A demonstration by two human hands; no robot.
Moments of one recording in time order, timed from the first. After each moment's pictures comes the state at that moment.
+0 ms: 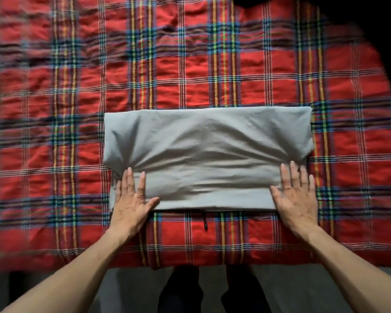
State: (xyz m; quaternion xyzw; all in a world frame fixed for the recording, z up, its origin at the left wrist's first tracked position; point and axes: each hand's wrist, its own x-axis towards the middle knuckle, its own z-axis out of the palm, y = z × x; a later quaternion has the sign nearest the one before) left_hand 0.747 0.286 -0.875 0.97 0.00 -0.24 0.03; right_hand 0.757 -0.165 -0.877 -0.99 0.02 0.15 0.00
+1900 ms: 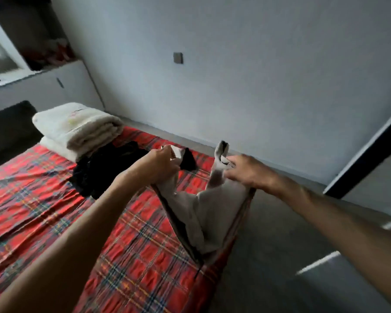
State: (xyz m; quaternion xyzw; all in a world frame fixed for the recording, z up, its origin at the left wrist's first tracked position) left_hand 0.793 0.055 -0.235 0.82 -0.57 0.03 0.07; right_hand 0.592 -0.076 -0.258 -0.89 0.34 -0.04 0.30
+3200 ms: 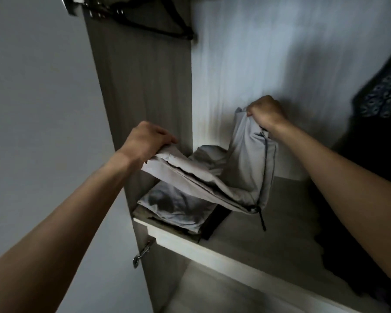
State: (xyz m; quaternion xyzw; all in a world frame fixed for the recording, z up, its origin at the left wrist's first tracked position) left_hand -0.058 -0.035 -0.020 0.15 -0.88 -0.37 0.25; right_hand -0.283 0.170 0.005 -0.20 0.86 -0.44 -0.14
